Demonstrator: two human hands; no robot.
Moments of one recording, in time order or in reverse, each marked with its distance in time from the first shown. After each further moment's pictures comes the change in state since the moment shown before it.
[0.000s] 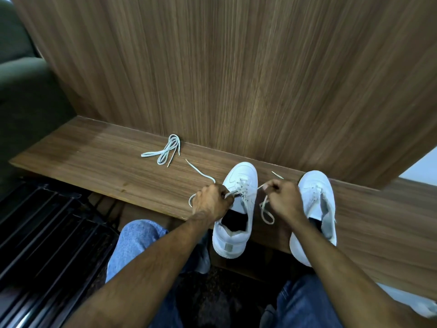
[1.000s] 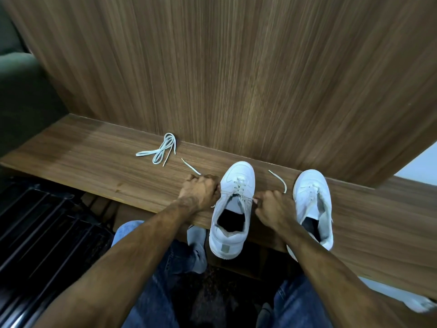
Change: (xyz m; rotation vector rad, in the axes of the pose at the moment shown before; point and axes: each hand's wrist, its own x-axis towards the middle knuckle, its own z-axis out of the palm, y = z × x) left_hand 0.029 -0.016 -0.024 0.481 -0.114 0.340; right_hand -0.018 -0.007 0.009 -0.641 -0.141 -0.142
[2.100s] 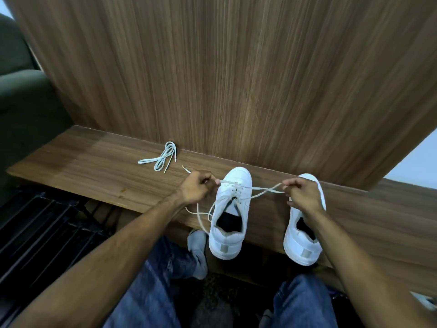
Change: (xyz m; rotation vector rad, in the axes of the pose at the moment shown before) left_hand -0.010 -0.007 -0.026 -1.021 0.030 0.003; right_hand 0.006 0.055 -0.037 1.036 0.158 0.398
